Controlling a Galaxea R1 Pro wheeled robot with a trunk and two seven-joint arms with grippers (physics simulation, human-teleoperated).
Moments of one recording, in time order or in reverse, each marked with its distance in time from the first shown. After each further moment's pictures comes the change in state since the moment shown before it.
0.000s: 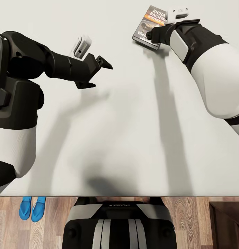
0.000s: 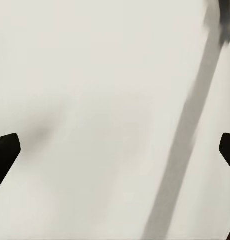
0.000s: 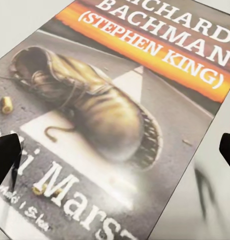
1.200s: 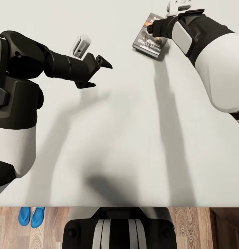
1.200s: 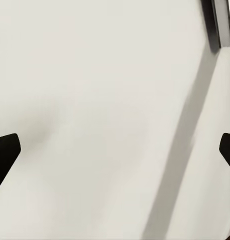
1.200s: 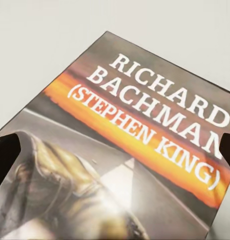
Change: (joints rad) left arm 0.000 0.000 0.006 0.000 0.000 0.000 -0.003; right arm -0.048 -0.002 0.004 0.034 -0.003 0.001 0.001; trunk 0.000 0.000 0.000
